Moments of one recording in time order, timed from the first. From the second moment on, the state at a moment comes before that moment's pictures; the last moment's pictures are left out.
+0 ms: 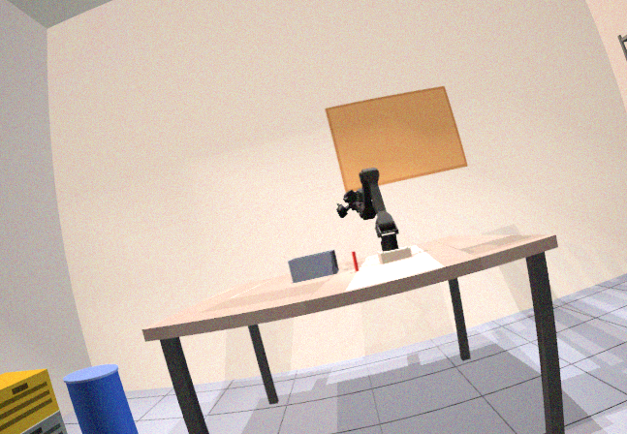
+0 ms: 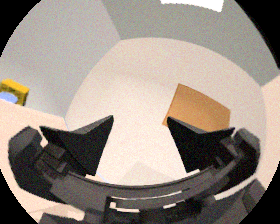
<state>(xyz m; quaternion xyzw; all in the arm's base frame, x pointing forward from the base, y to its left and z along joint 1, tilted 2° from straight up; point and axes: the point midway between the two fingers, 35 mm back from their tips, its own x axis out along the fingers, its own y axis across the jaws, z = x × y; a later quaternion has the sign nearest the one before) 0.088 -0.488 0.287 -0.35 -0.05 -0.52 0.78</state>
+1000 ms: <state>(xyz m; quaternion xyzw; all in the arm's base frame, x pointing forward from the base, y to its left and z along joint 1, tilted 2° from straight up) 0.341 -0.408 0.252 -0.03 0.01 -0.41 0.91</state>
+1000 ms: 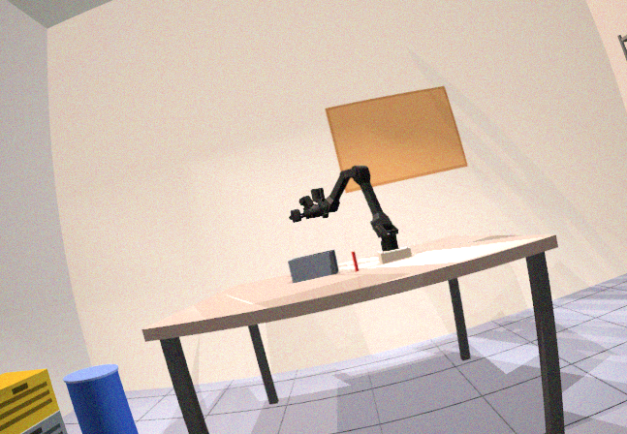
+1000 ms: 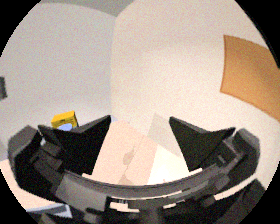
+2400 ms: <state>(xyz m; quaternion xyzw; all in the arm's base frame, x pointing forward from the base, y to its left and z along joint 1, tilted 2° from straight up) 0.349 0.021 0.175 0.22 0.47 -0.24 0.82</state>
